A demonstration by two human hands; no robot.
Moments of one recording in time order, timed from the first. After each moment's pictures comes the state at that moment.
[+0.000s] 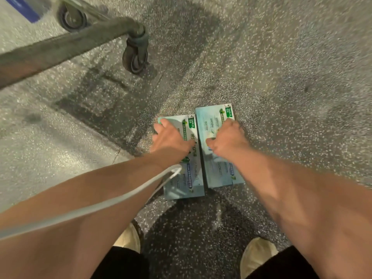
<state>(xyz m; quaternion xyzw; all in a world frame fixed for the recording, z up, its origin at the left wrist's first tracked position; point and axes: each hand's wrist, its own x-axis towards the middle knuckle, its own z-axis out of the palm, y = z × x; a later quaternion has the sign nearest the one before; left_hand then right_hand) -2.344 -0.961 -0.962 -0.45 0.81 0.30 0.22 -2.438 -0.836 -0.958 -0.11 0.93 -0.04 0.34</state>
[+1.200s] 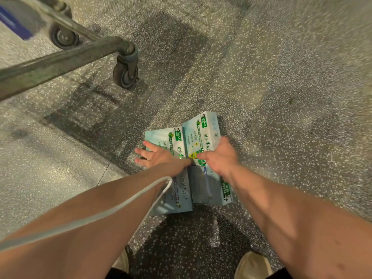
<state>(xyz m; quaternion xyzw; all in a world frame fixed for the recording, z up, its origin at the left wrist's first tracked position) -2.351 -0.943 -0.985 -0.58 0.70 0.33 0.27 -2.437 -0.813 -0.960 0.03 0.86 -0.33 0.38</state>
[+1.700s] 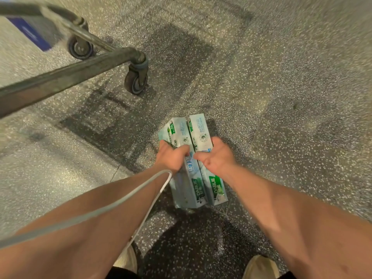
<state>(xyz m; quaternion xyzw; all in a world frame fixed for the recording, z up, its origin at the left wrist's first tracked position) -2.337 -0.962 -0.952 -0.48 0.68 0.53 0.15 -2.423 -0.839 -0.943 -0.03 0.86 -0.31 0.39</state>
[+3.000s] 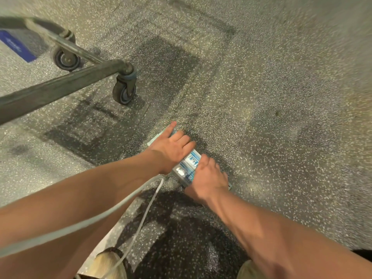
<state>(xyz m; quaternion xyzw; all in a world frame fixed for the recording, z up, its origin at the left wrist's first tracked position) -2.382 -0.982 -0.941 0.14 0.96 -0.13 0.21 -2.386 -0.824 -0.932 -0.17 0.94 -0.04 0.30</state>
